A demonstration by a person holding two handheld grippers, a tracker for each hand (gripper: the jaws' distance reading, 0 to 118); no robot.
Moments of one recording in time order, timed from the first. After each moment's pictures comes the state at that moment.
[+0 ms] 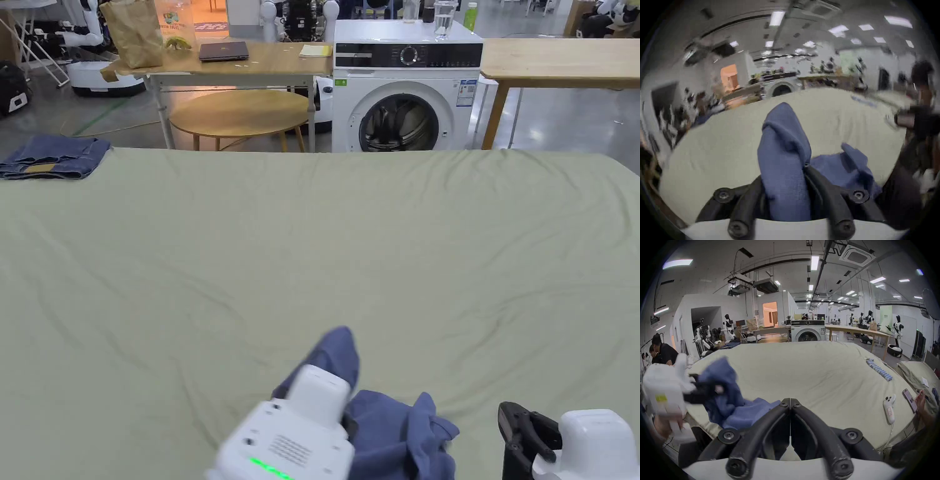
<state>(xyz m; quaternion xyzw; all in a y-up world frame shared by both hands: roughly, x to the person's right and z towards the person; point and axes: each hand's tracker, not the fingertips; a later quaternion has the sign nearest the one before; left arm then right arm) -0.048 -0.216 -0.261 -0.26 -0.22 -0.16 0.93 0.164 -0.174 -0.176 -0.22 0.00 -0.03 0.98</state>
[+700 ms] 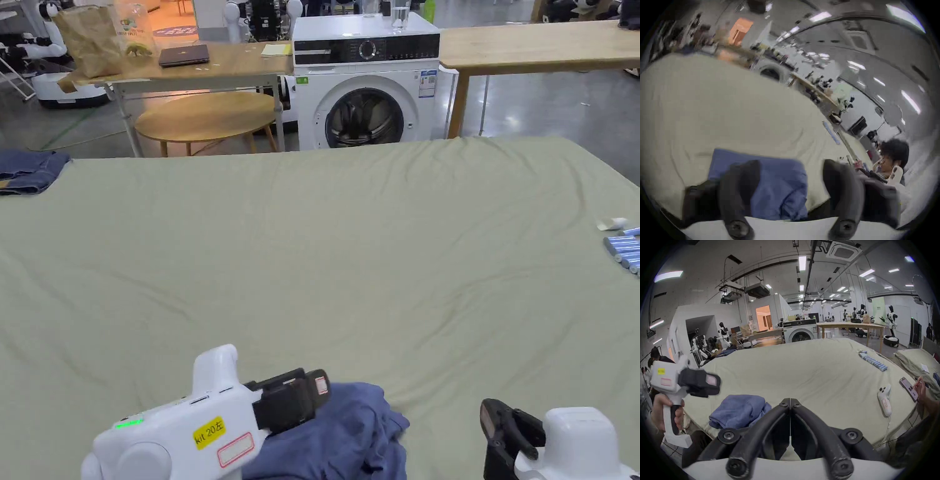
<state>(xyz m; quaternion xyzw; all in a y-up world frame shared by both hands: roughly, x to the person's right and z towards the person) -0.115 -0.201 -0.306 -0.38 -0.29 0.25 0.84 0.208 -0.183 -0.160 -0.21 -0.01 -0.08 0.97</state>
